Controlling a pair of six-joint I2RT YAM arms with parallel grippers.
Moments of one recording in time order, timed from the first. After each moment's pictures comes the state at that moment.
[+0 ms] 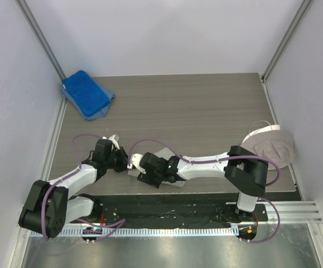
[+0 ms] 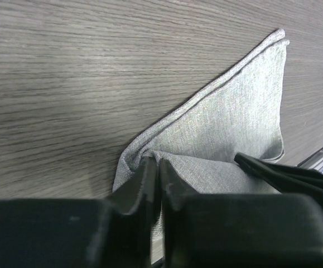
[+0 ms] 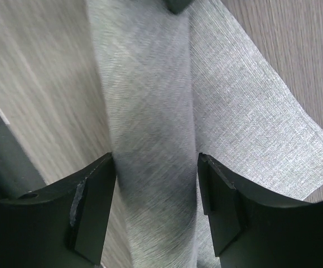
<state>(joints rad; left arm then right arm) -0.29 1.17 0.33 0.01 0.37 -0.71 1.22 1.76 1.05 -0.24 0.17 -0.11</state>
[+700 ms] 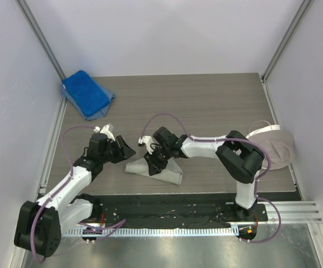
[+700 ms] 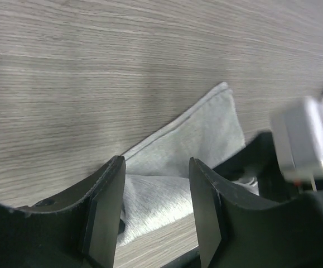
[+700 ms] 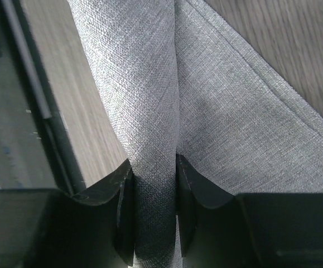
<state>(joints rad) -0.29 1.00 0.44 -0.11 0.25 -0.65 0.92 1.87 1.08 -0.19 -0.49 -0.03</state>
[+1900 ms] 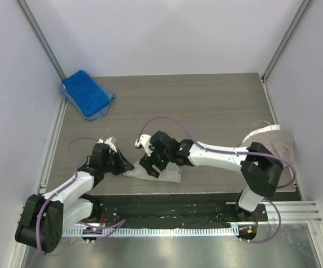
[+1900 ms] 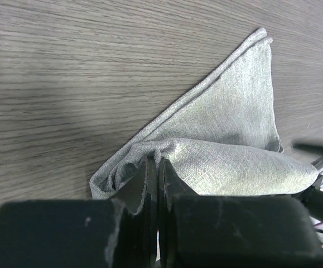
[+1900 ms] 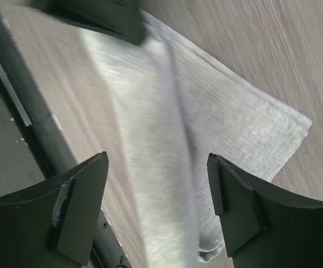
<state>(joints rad) -0.29 1.02 0.26 -0.03 0.33 -0.71 1.01 1.68 1.09 -0.29 -0.17 -0.02</state>
